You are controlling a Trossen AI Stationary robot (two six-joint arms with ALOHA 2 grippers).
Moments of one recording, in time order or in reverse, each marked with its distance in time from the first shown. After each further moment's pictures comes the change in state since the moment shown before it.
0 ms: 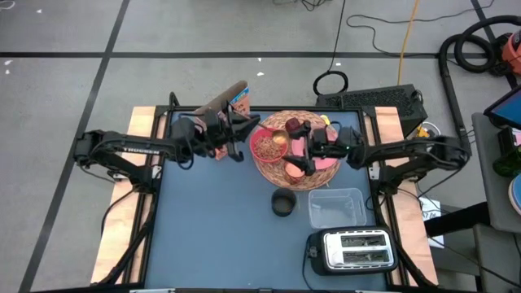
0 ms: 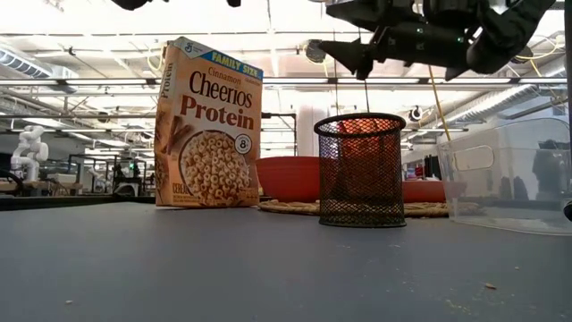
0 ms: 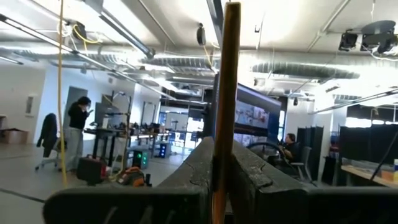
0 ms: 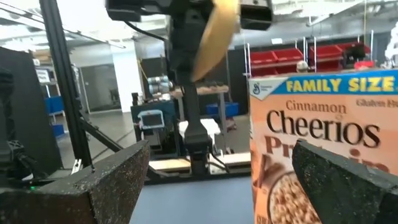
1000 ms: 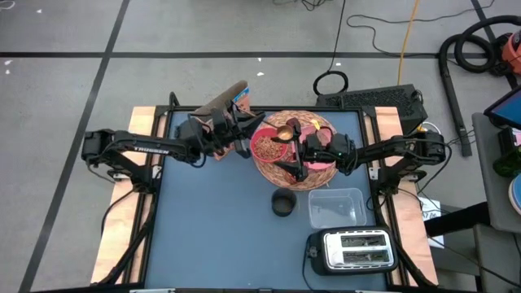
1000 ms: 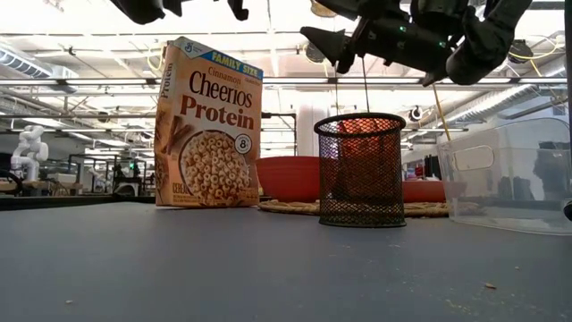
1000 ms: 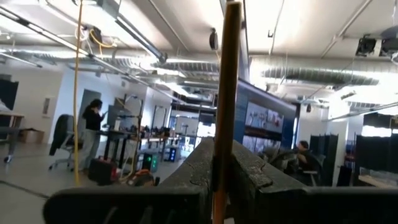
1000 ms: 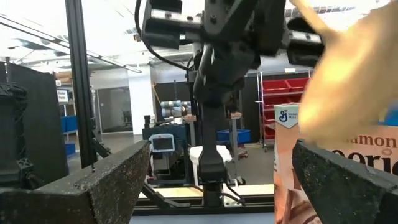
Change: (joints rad) left arm 0.025 0.090 0.000 0.113 -0.032 -0.010; right arm 0.074 0.209 0.068 0.284 0.030 -0.007
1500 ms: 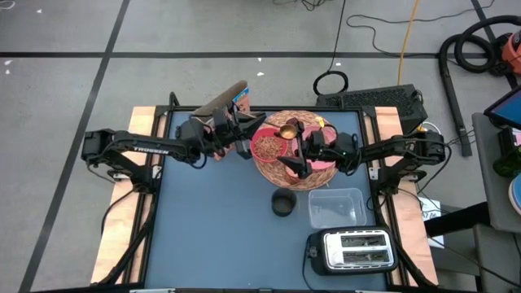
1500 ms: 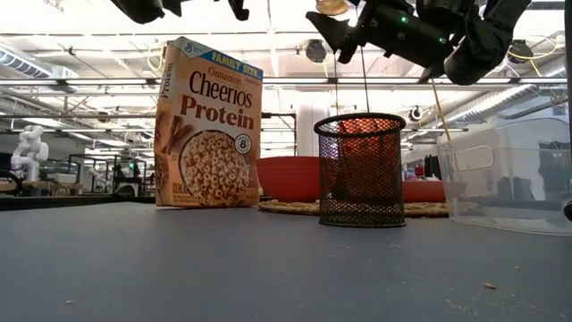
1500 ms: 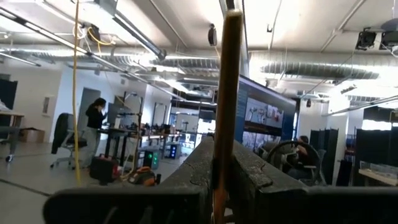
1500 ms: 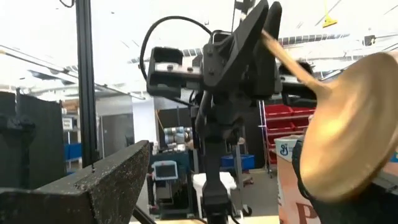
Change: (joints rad) left arm 0.000 0.003 0.001 -0.028 0.002 0.012; right arm -0.001 0.001 0.006 0.122 0.001 0.045
